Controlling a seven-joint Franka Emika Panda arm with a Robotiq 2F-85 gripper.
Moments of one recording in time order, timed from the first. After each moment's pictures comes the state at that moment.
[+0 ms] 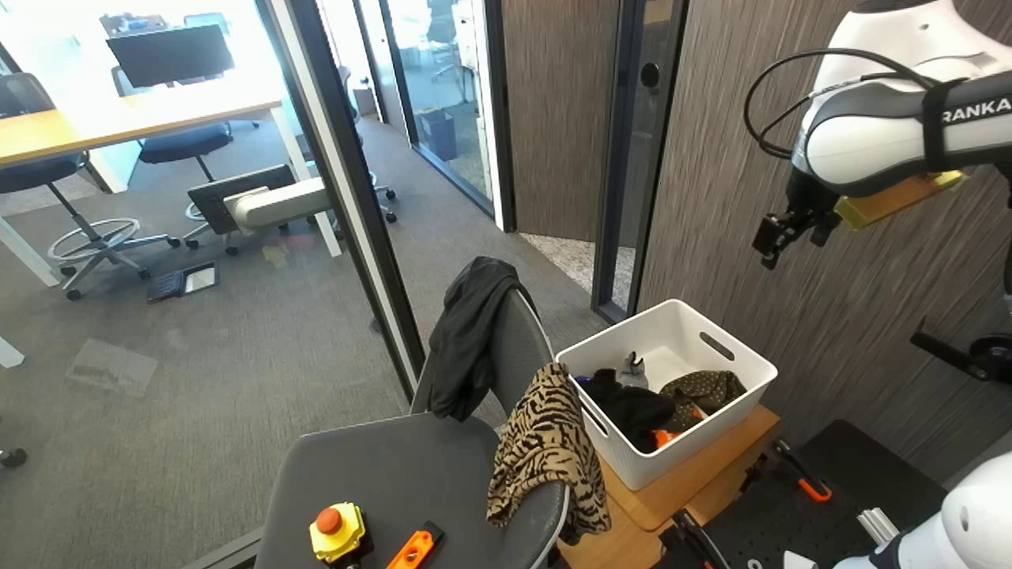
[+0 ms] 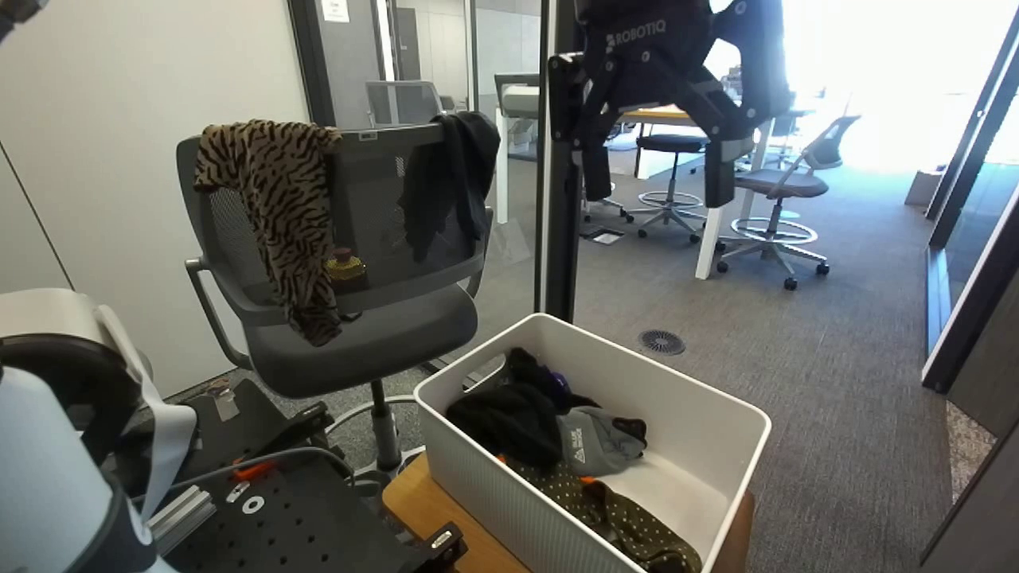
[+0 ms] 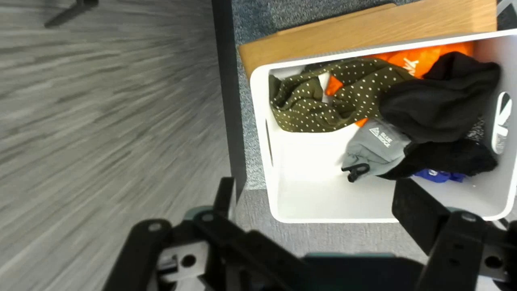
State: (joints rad) arm -0.19 -0.56 -0.15 -2.61 -0.30 2.17 -0.05
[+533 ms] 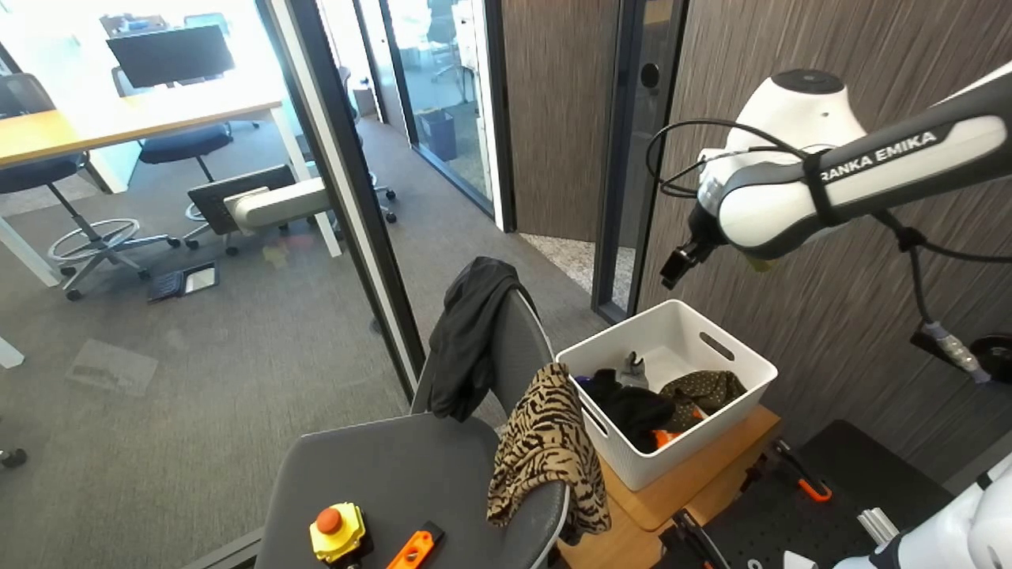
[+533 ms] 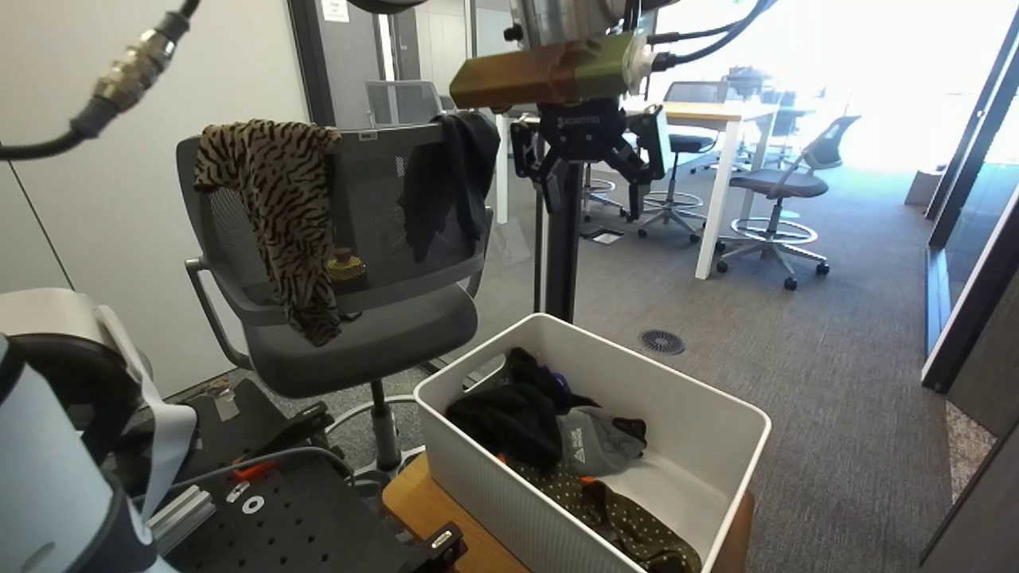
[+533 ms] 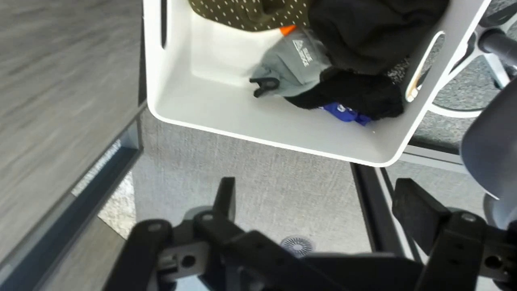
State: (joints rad) arm 0.02 -0.35 -0.15 -2.66 -0.13 2.63 -0.26
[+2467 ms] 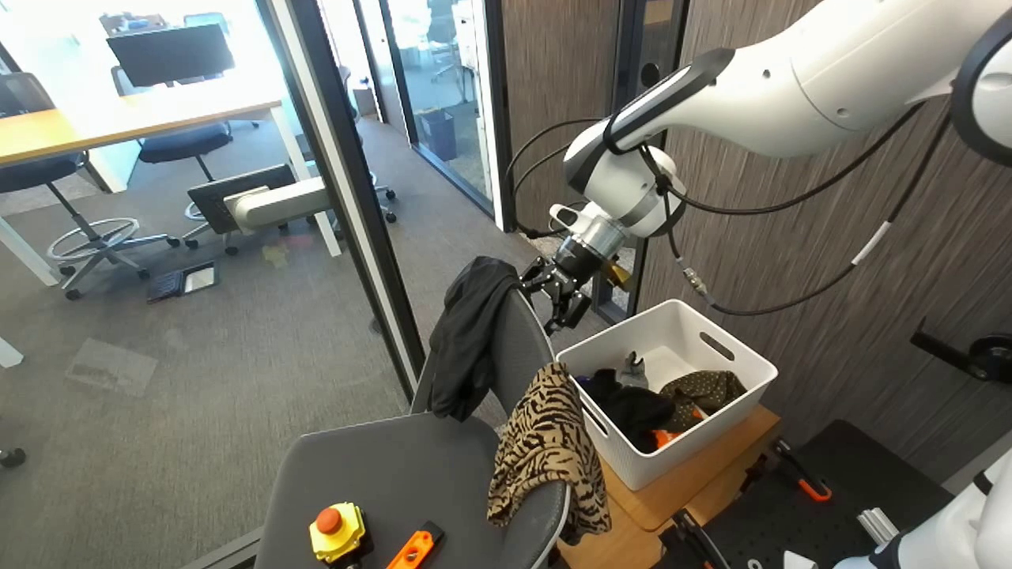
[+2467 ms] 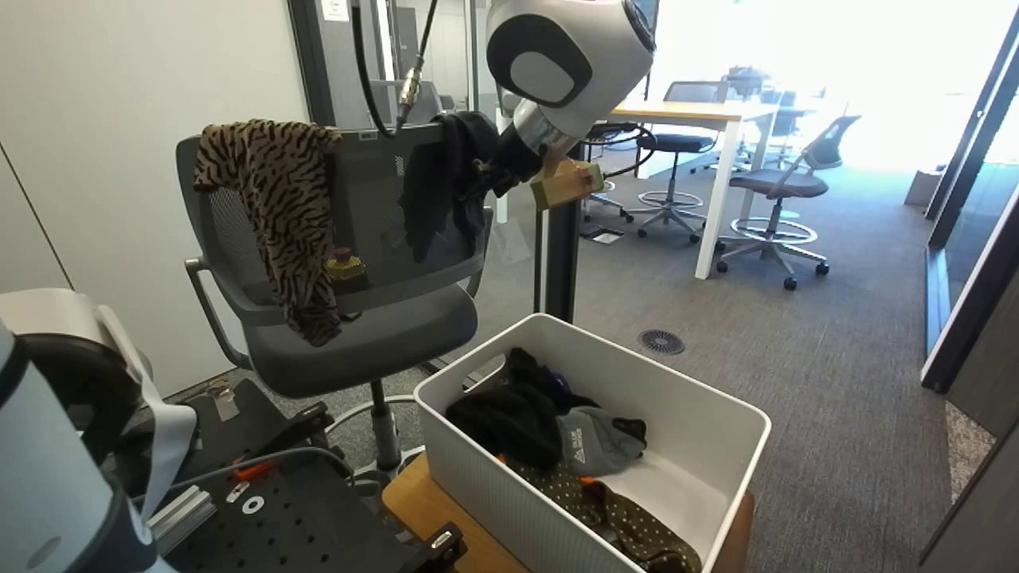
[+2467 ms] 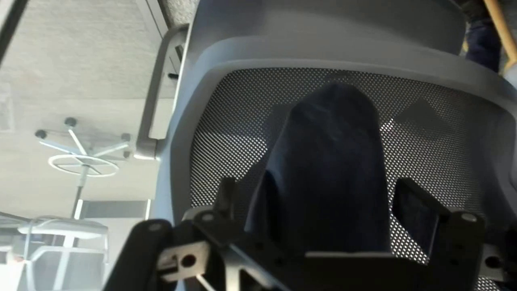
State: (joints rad) arm 0.06 0.26 0.03 -2.12 1.02 2.12 -2.20
